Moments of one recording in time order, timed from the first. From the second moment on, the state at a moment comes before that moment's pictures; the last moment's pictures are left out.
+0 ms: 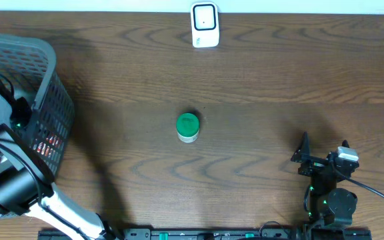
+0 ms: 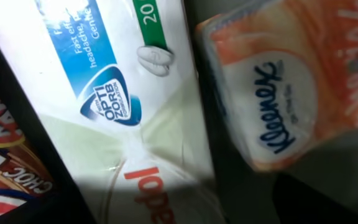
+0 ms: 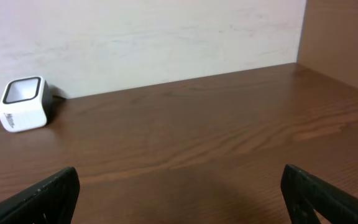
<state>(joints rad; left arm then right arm) 0.64 2.00 1.43 -0.84 -0.06 -1.51 -0.07 0.02 0.01 -0.06 0.12 0.12</state>
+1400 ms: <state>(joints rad) 0.57 1.22 1.44 -0.80 0.36 -1.51 -0.07 0.02 0.01 -0.06 0.12 0.12</state>
